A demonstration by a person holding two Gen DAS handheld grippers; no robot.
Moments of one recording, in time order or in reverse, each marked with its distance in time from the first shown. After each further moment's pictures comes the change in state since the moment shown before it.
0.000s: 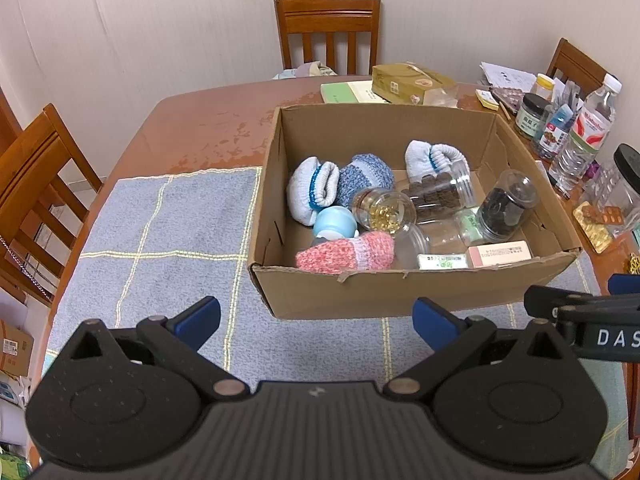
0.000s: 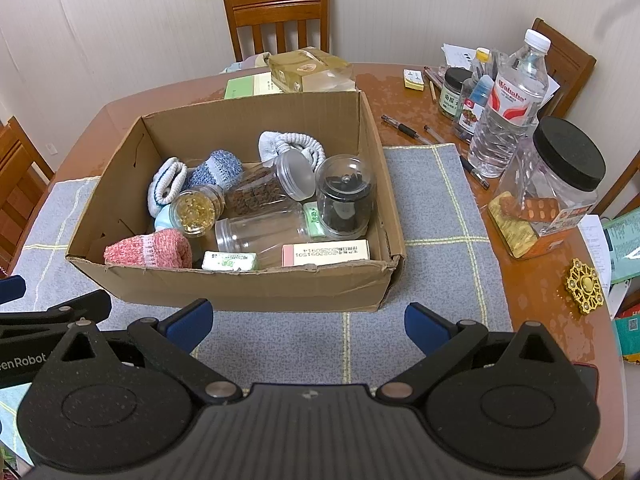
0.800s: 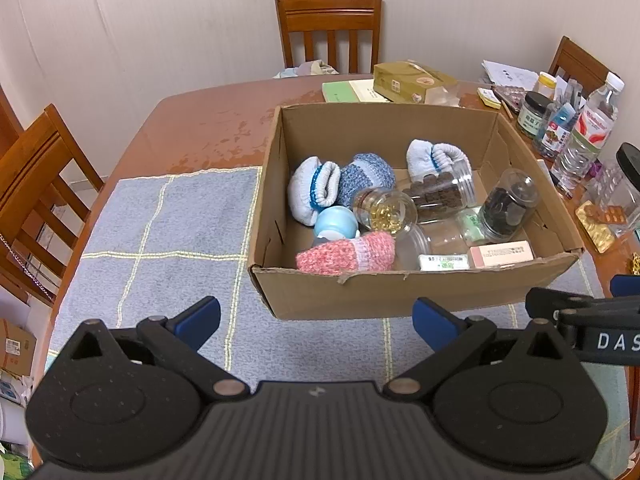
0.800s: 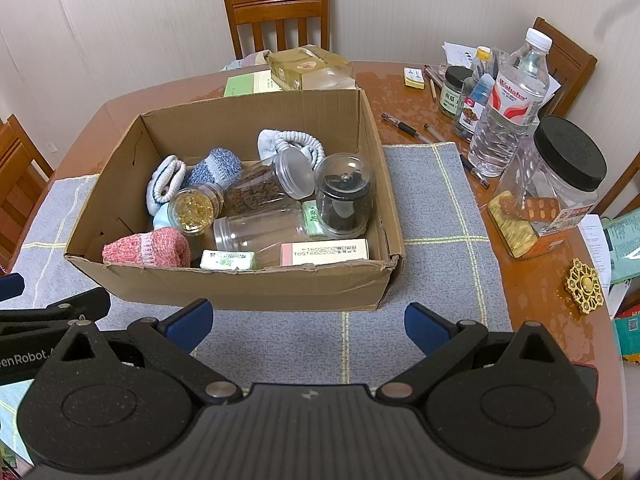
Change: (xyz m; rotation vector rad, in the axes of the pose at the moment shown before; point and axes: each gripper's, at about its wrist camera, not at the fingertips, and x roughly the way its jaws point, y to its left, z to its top) left arm 0.002 -0.003 0.000 -0.001 0.003 0.009; right arm 0.001 -0.001 0.000 -0.001 0.004 0.000
